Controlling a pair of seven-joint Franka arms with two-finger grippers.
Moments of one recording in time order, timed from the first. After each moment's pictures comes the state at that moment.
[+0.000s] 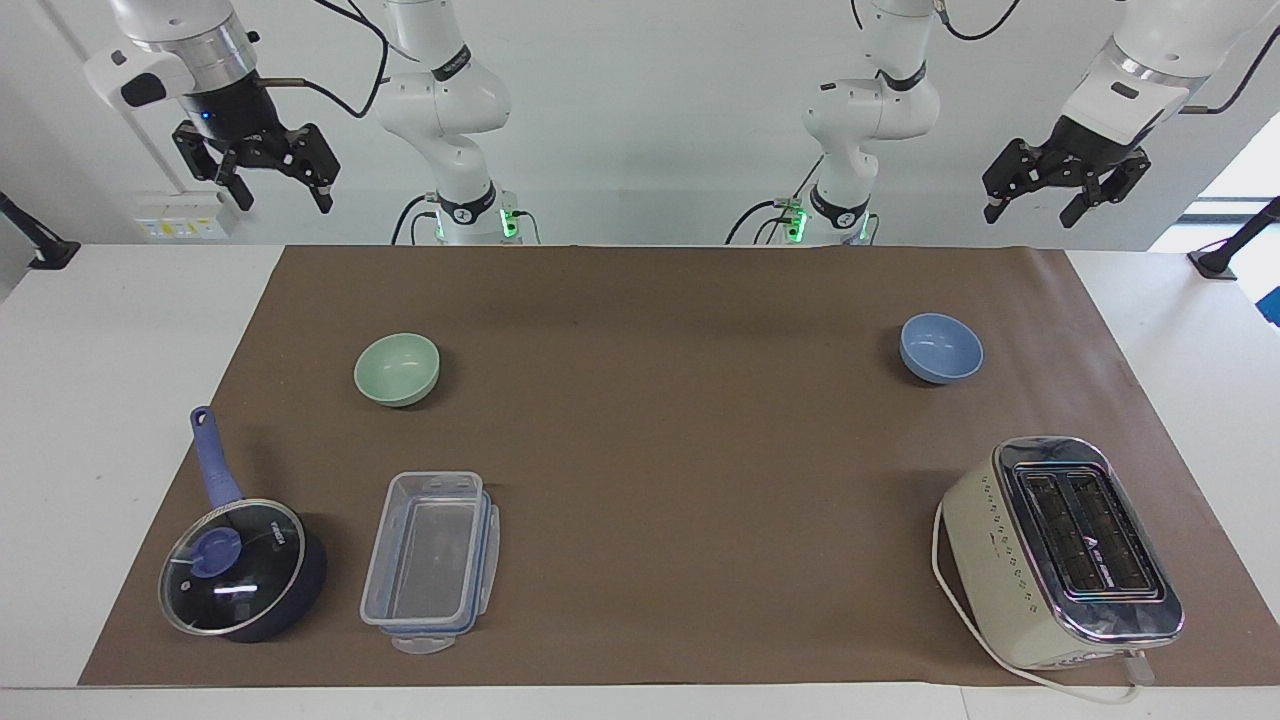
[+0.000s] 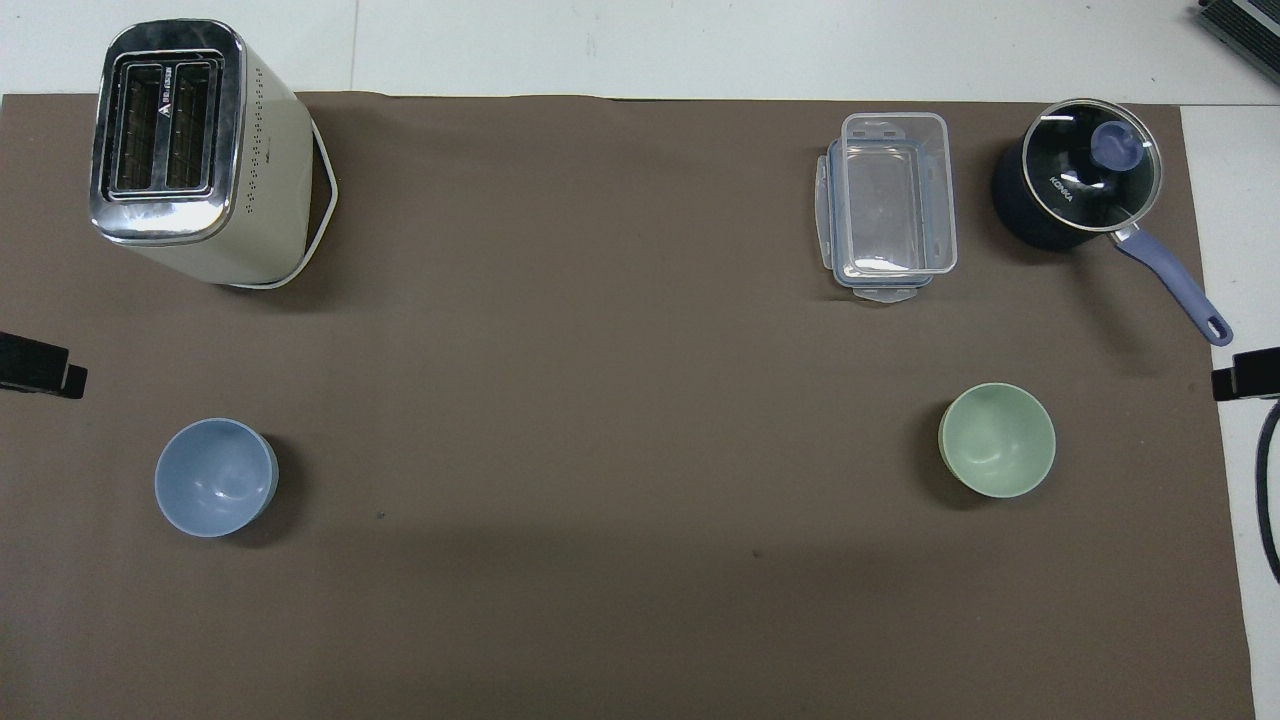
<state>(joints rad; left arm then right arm) -0.03 -0.05 0.00 -1.47 -0.03 1.36 0.07 0.06 -0.11 -0.14 -1.54 -0.02 1.43 -0.03</state>
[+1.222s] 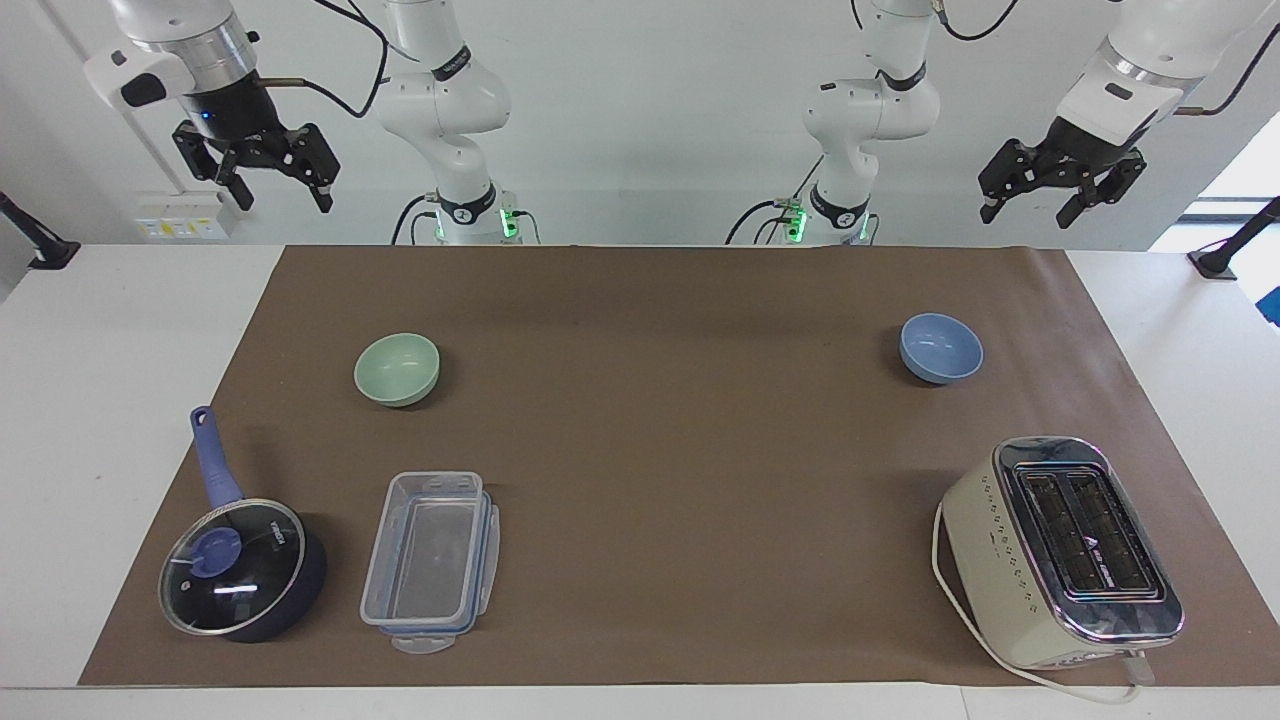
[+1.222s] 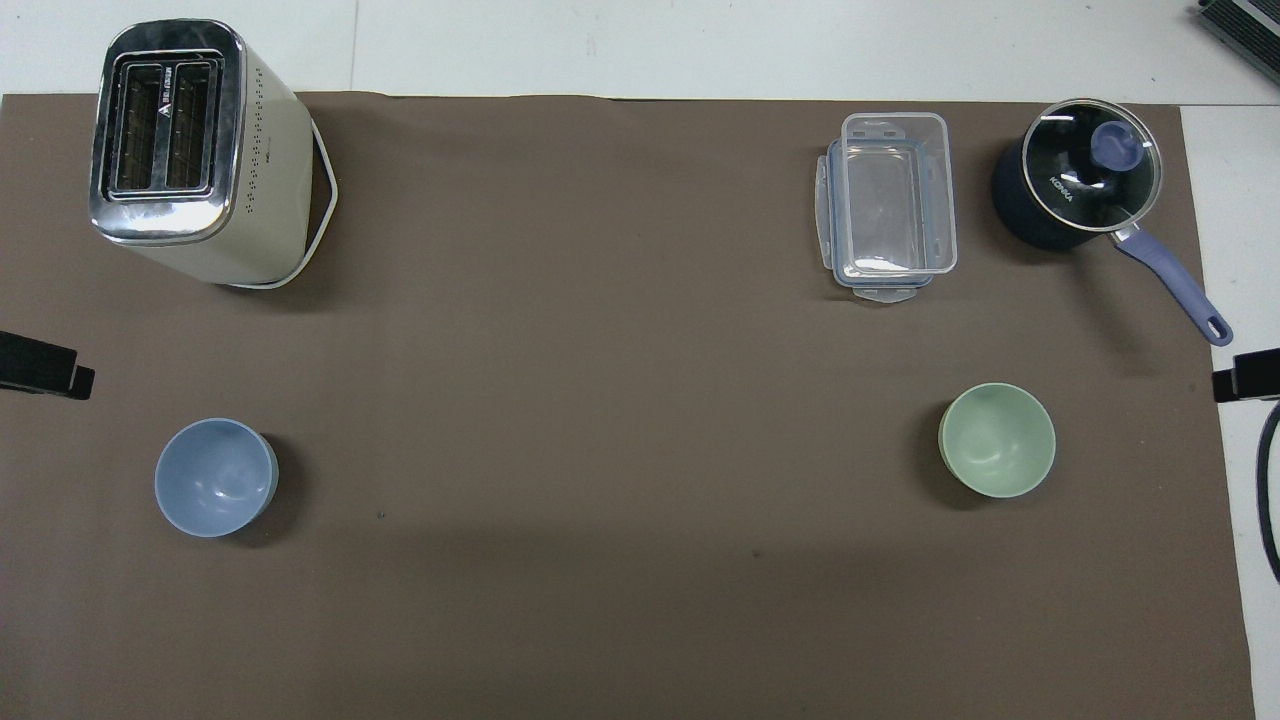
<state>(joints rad) -0.04 -0.05 0.00 -1.47 -0.03 1.36 0.08 0.06 -0.11 -0.14 -1.54 -0.02 1.43 -0.03</state>
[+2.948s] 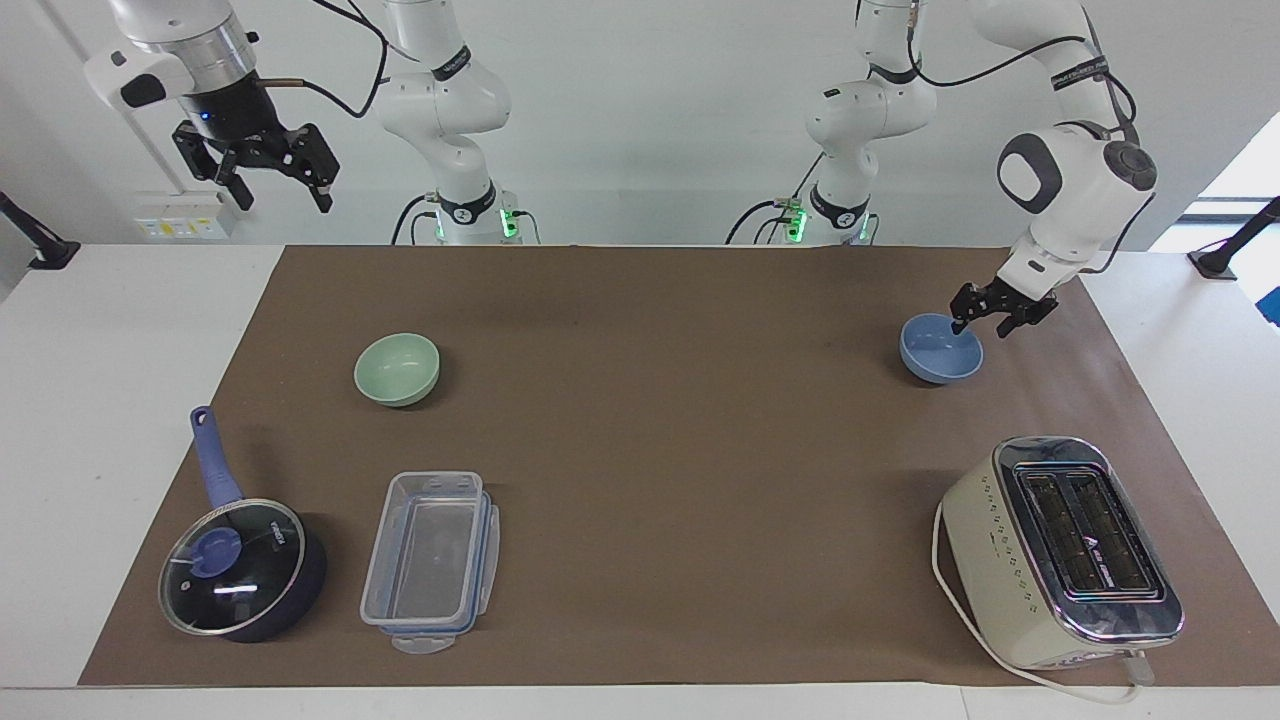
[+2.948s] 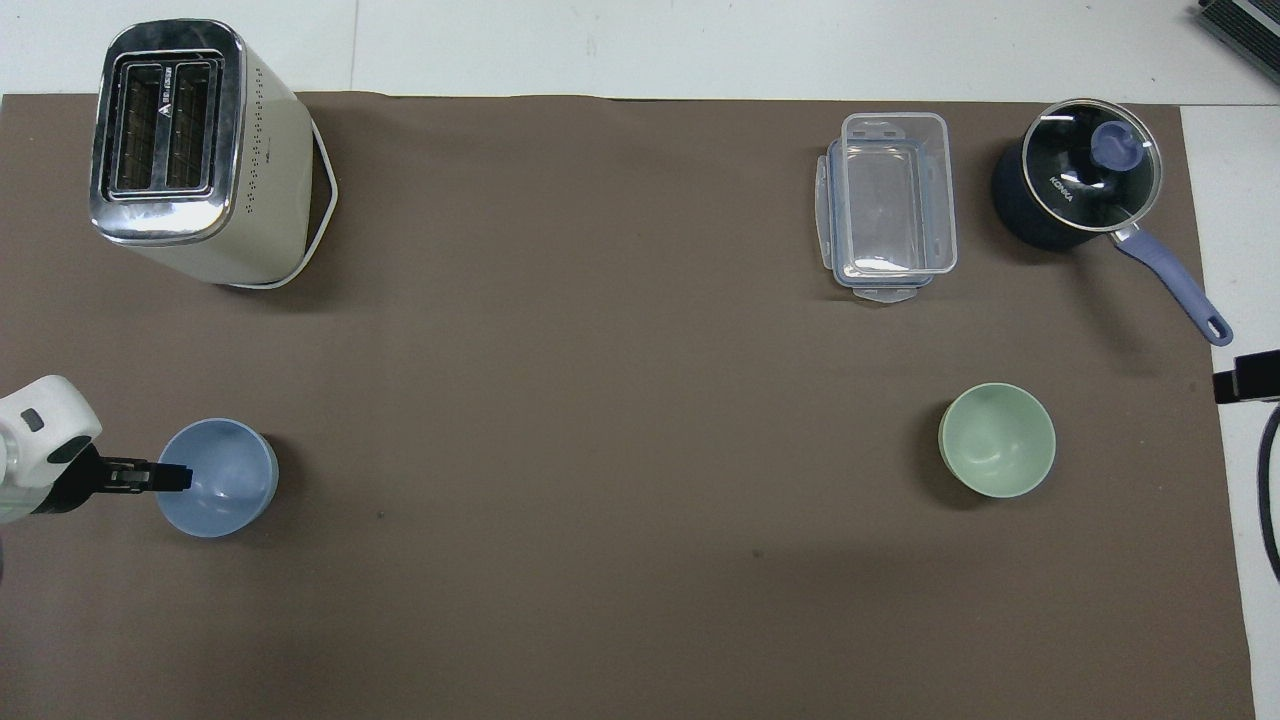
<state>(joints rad) 0.19 -0.15 0.02 -2.40 -0.07 2.19 0.36 0.06 -0.11 -0.14 -1.55 -0.02 1.43 -0.03</state>
